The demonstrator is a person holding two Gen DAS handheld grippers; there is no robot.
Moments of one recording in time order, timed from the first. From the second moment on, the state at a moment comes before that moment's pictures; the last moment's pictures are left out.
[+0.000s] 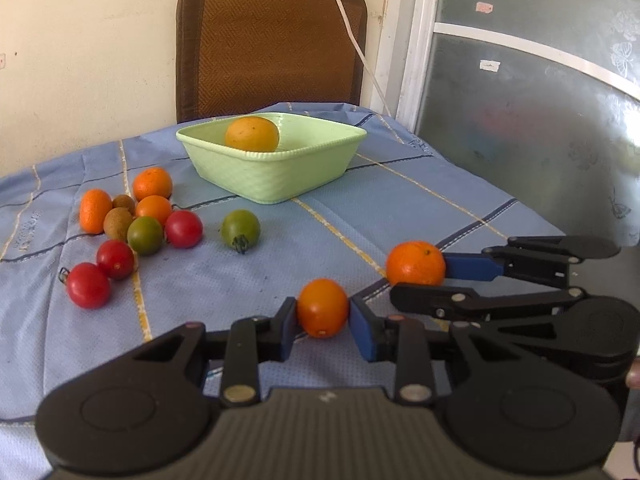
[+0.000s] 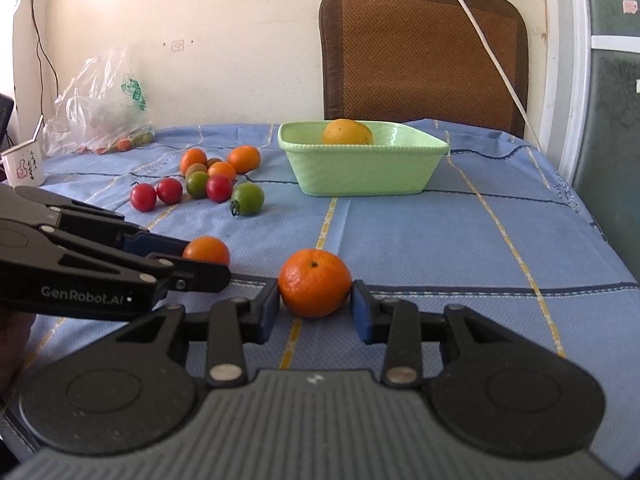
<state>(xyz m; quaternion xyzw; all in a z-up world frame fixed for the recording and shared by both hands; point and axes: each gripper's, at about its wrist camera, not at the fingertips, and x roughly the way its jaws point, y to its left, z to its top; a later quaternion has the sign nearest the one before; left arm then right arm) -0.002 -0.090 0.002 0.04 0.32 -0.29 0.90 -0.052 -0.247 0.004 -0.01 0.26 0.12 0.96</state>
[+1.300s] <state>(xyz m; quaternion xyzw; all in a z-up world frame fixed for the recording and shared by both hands) 0.059 0.028 0.079 -0.06 0.25 -0.15 0.95 0.028 -0.308 0.041 0.17 0.13 0.11 0.97</state>
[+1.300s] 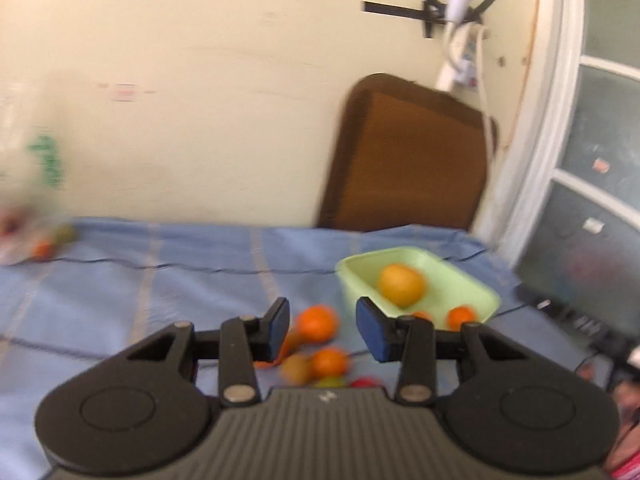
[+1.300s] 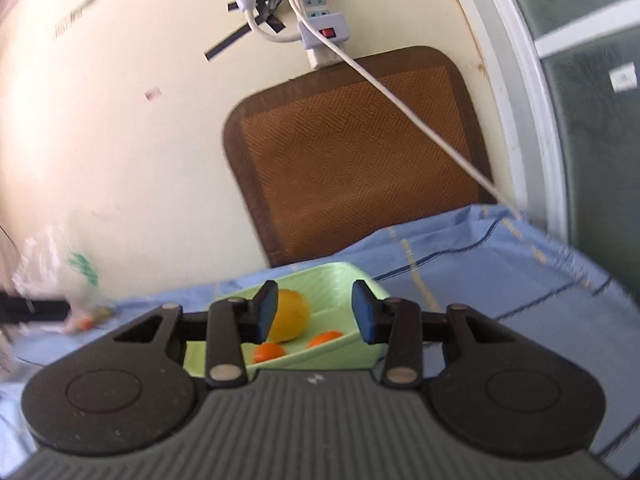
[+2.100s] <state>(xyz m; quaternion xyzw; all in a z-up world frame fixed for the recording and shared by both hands) 0.046 0.027 0.003 -0.05 0.33 -0.16 0.93 0.049 -0.186 0.011 -0.01 0.29 0.19 0.94</state>
